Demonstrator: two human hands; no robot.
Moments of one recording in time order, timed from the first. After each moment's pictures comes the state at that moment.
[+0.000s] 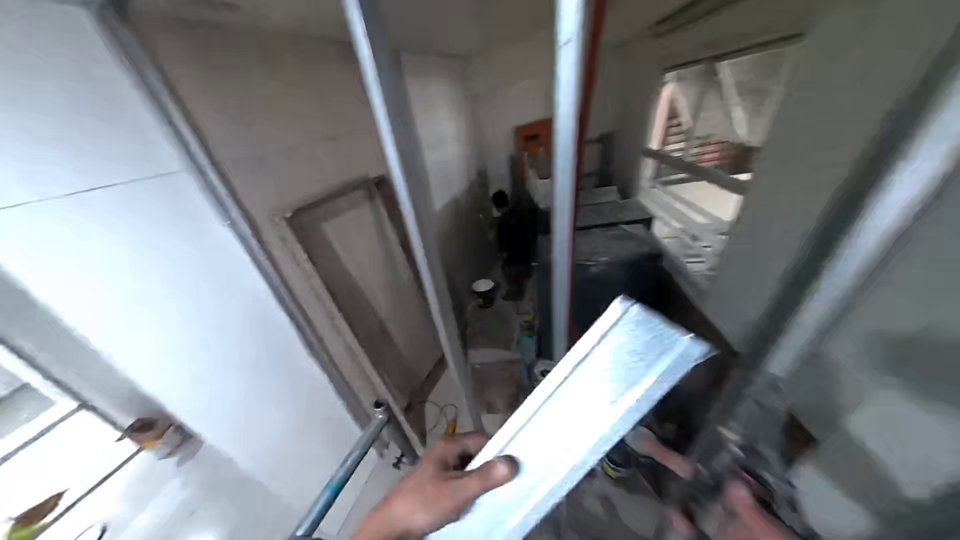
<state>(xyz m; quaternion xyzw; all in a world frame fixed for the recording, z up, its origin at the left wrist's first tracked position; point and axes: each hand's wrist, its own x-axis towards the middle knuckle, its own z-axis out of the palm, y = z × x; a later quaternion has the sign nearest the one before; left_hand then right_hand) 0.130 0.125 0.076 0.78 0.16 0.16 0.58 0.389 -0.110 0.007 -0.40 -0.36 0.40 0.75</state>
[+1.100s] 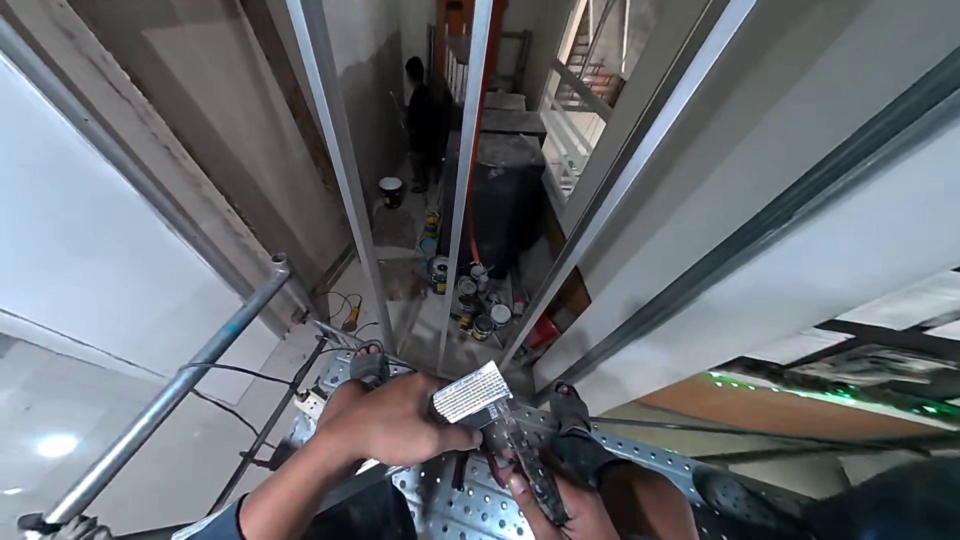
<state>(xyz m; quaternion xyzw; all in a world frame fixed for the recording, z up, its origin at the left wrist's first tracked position) 0.101 -0.031 0.058 0.84 0.19 -0.13 0.50 0.217 -0.282 -0.033 -0.73 -0.44 0.19 0.49</state>
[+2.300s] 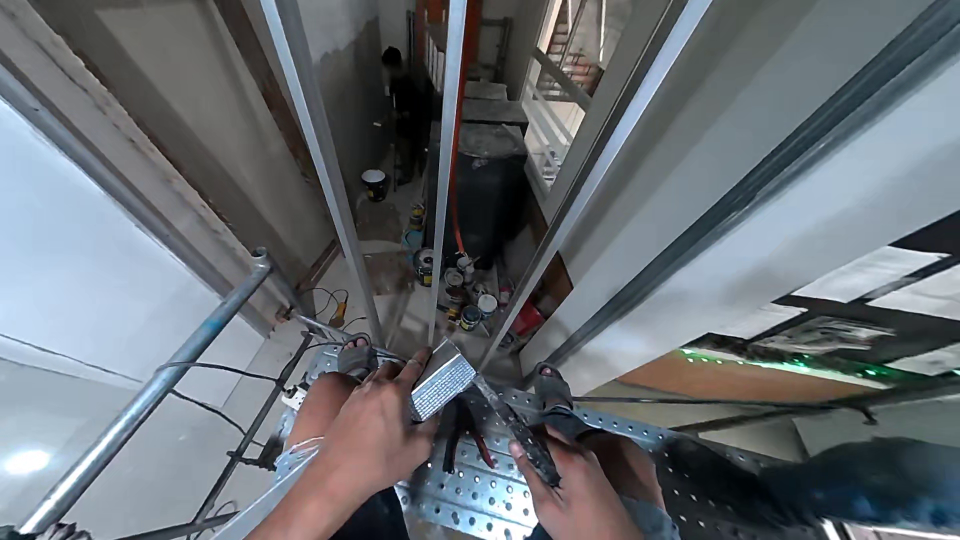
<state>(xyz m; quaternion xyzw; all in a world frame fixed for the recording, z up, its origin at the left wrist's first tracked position) 0.077 -0.067 0.024 0.93 0.30 0.07 0.17 0.229 -0.289 -0.028 -0.82 -0.45 0.11 0.33</state>
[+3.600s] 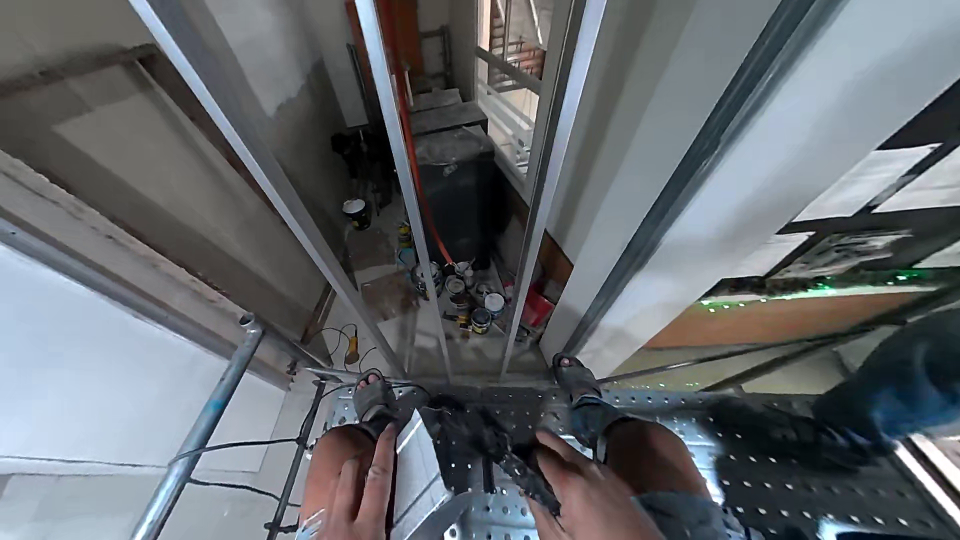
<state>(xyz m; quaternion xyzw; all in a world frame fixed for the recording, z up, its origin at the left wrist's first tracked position) 0.029 -0.095 0.035 0.92 0.28 0.17 0.22 0.218 -0.274 -0.002 -0.83 -0.47 0.10 0.28</state>
